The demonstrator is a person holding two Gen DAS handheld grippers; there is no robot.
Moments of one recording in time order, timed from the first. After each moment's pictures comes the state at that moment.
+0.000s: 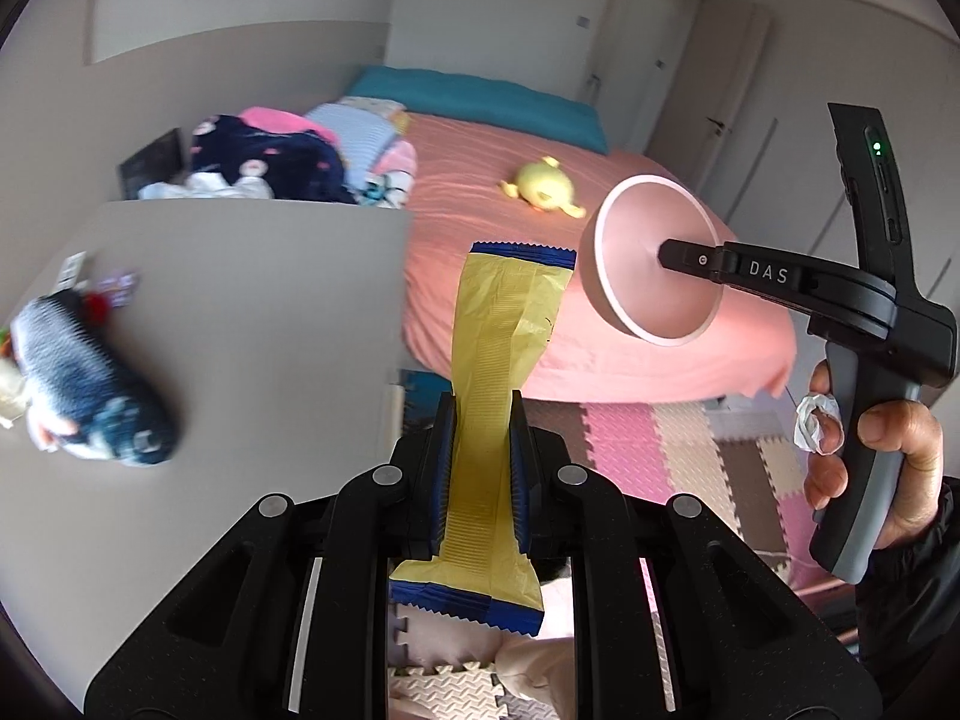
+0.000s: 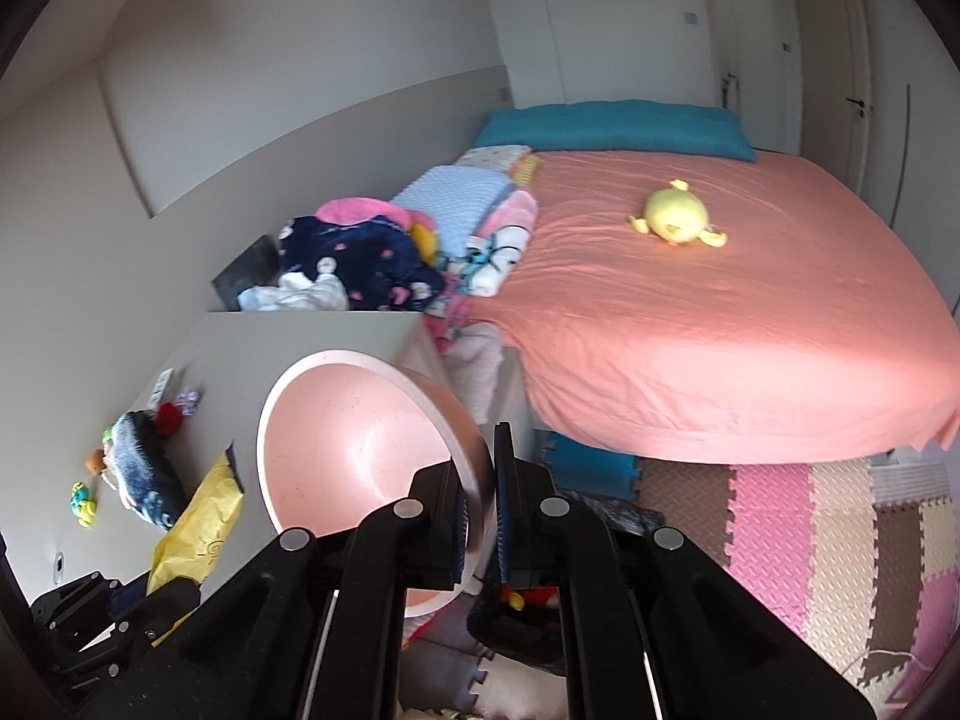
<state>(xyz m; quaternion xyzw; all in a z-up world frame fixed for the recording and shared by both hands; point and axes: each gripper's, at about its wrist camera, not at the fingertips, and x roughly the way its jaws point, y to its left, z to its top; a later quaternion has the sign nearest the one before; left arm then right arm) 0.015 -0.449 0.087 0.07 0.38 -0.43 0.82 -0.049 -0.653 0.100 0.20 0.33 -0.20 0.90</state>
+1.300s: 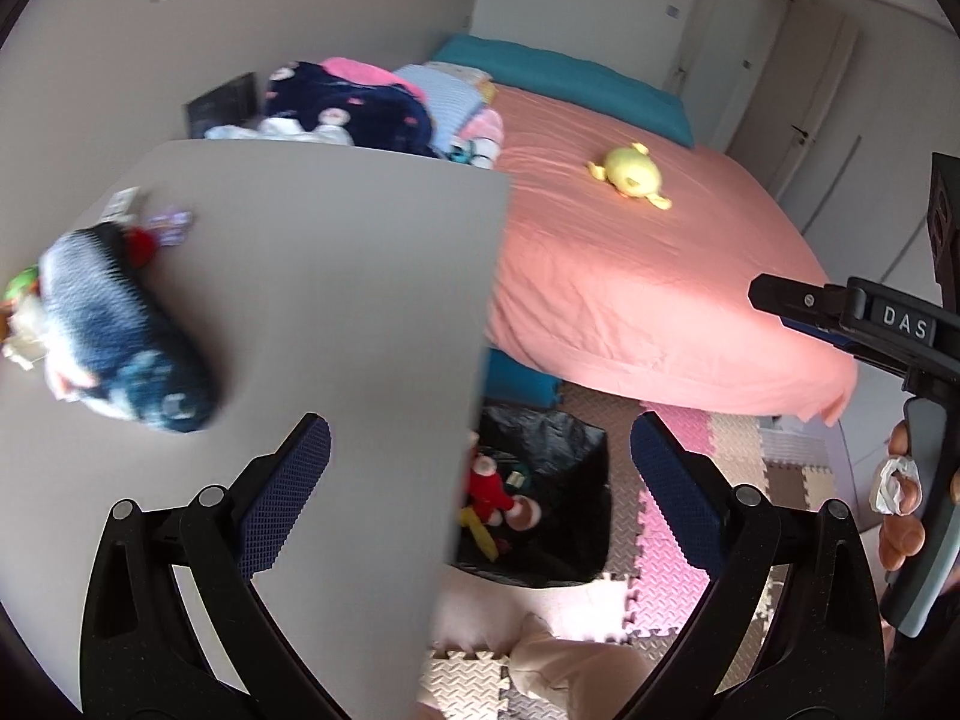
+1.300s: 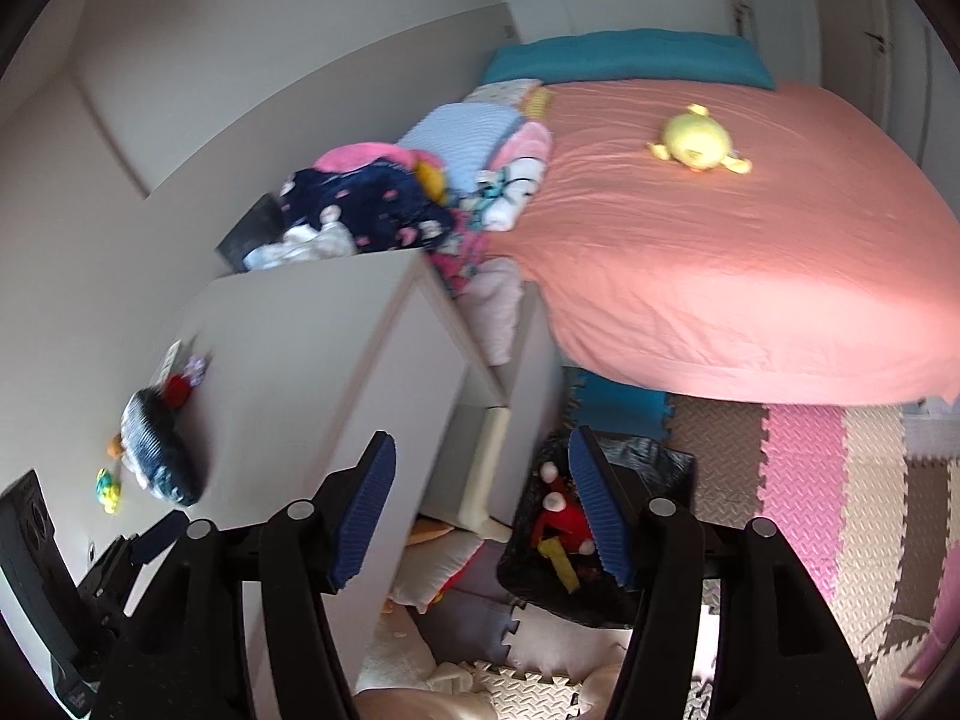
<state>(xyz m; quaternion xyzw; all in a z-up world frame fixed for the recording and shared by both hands) 0.051 -0.429 0.058 0.06 0.42 -0.32 0.85 -0.021 -0.645 0.074 0.24 0.38 -0.13 0.88</state>
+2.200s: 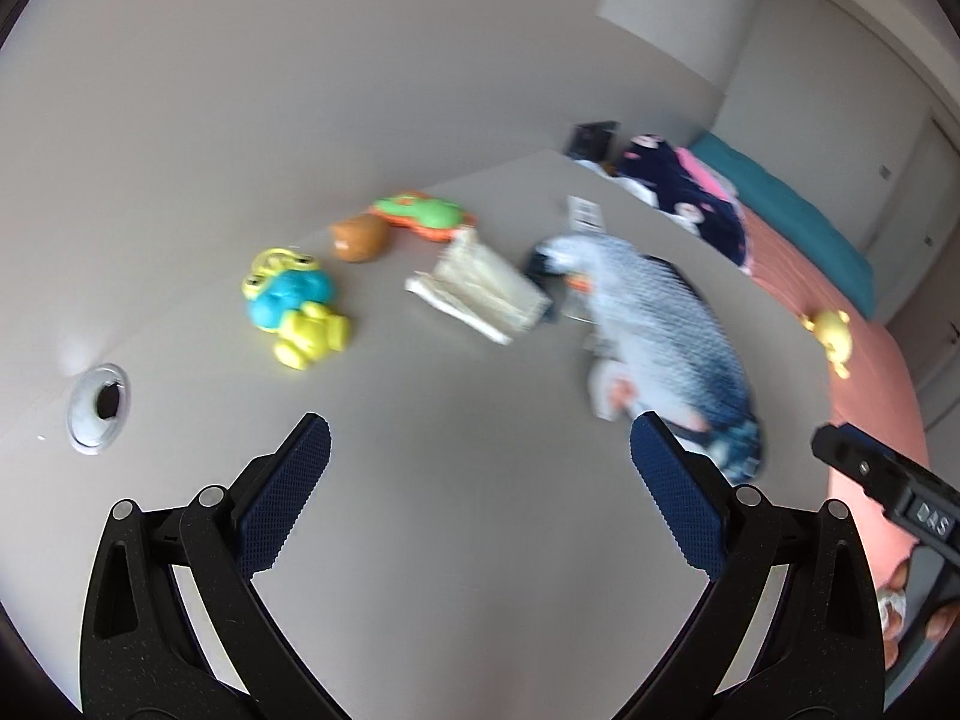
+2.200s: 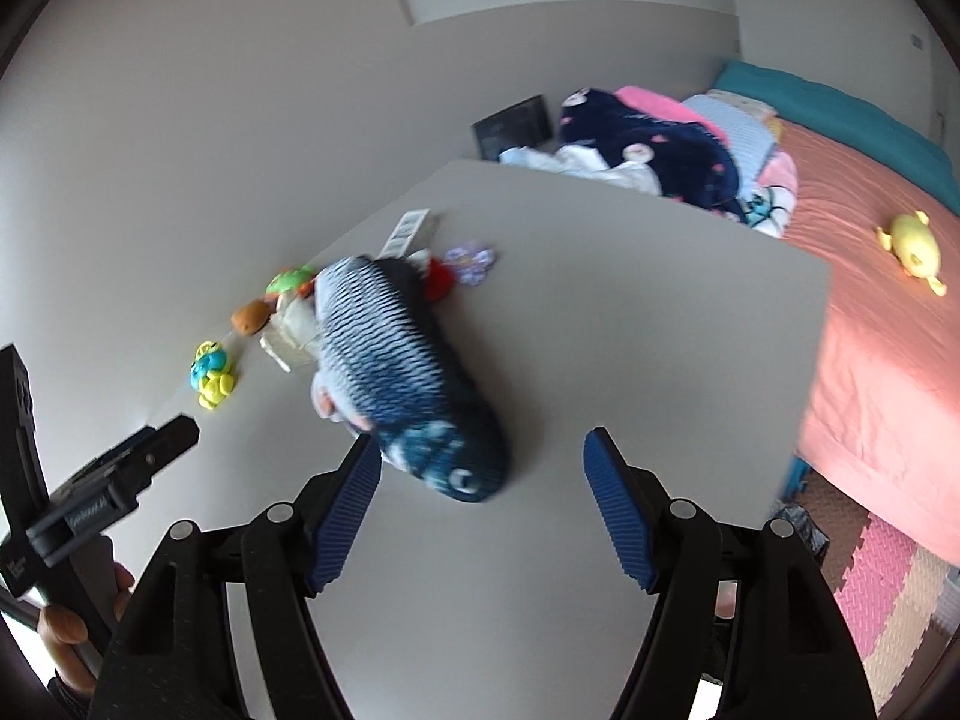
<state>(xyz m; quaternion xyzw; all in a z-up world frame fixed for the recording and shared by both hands) 0.134 -0.154 0.067 -0.06 0.41 -0.07 0.91 0.111 -0.406 0.071 0.13 0.41 0.06 0.90</state>
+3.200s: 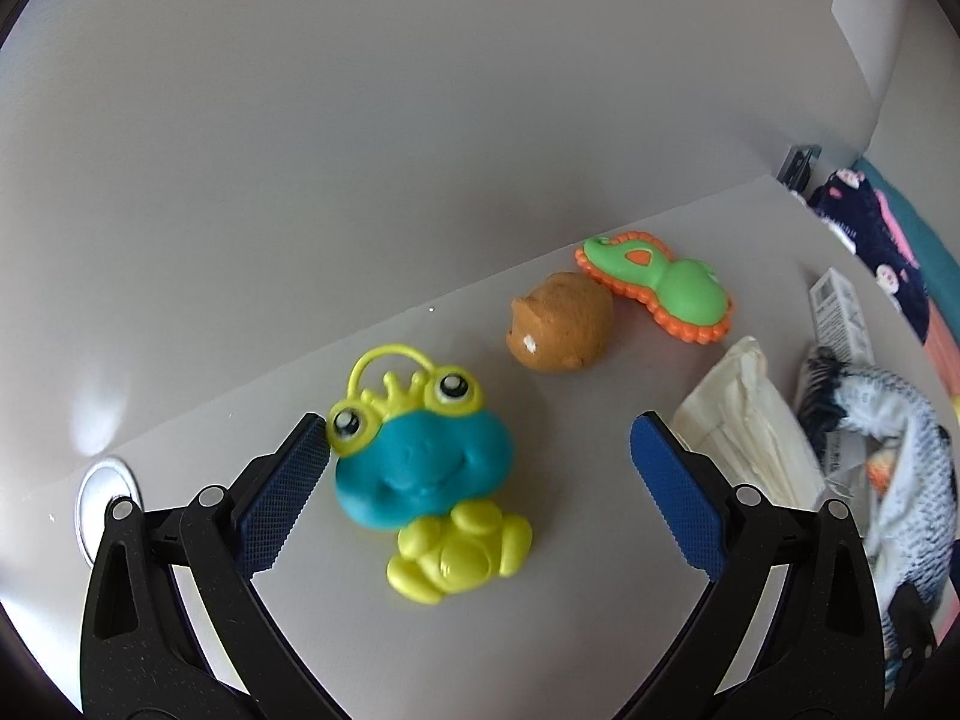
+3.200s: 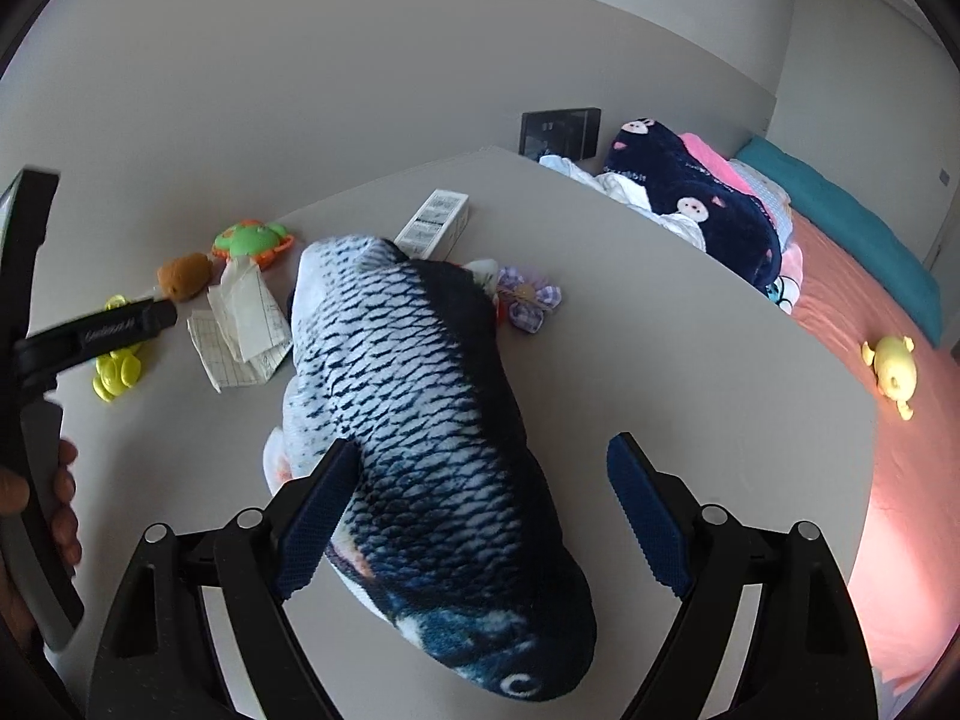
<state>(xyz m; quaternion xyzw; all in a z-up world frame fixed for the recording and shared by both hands) 0.260 -0.115 0.020 -0.06 0.44 0.10 0.89 0.197 -0.344 0.035 -0.02 0.42 0.02 0.91</state>
